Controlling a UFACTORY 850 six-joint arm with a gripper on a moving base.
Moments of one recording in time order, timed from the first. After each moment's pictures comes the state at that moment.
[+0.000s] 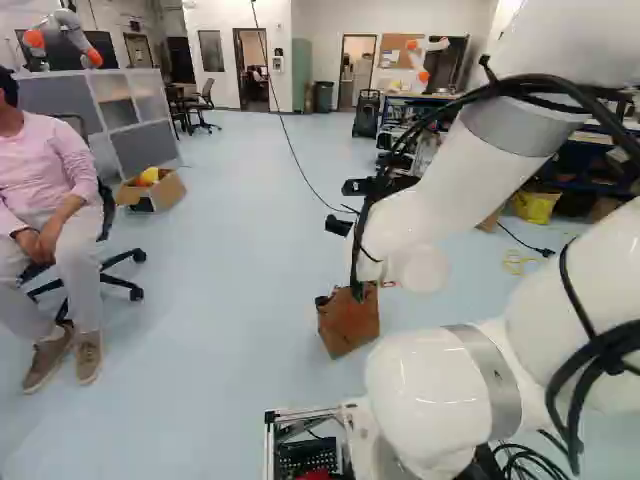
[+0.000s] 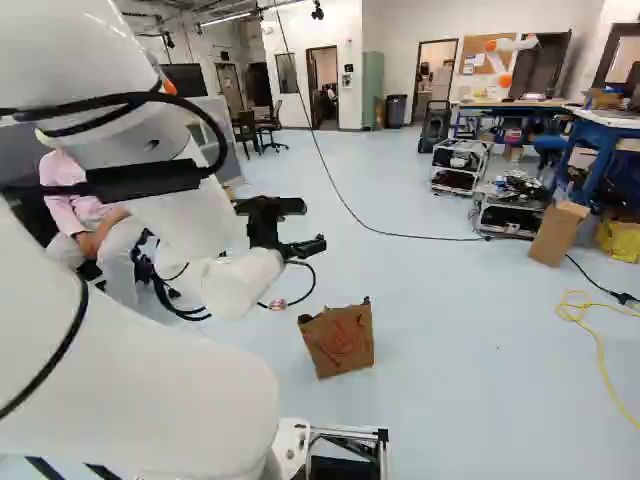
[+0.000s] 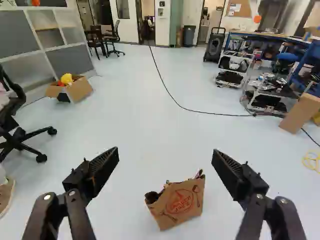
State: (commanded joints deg) arm 0.0 16.0 -5.0 0.0 50.0 0.0
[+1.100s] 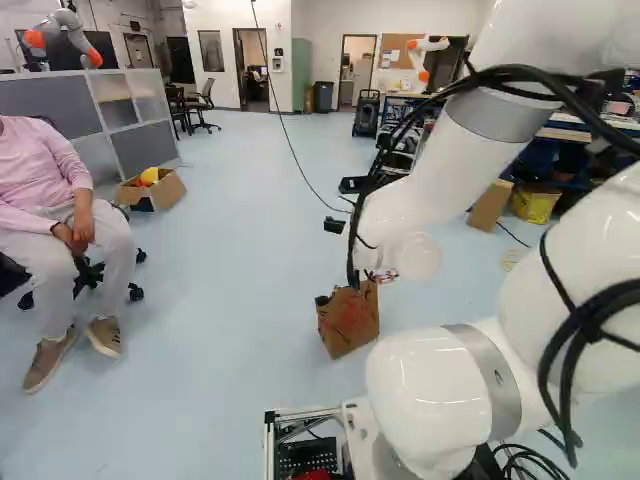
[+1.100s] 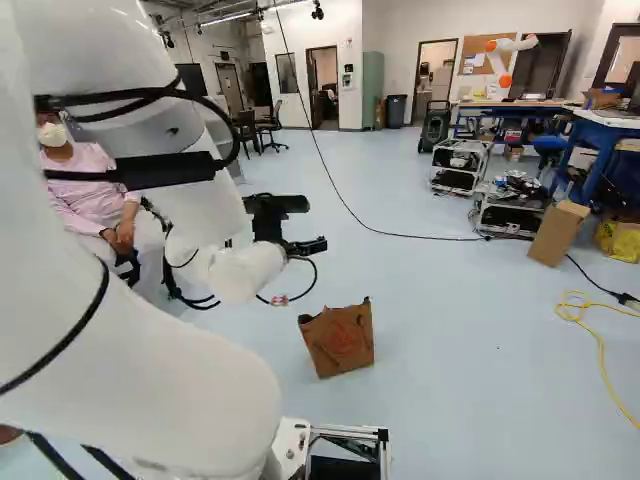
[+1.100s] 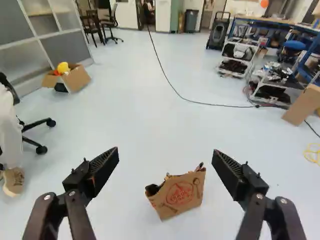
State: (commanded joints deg) arm 0.0 10.1 -10.1 -0.4 43.4 0.0
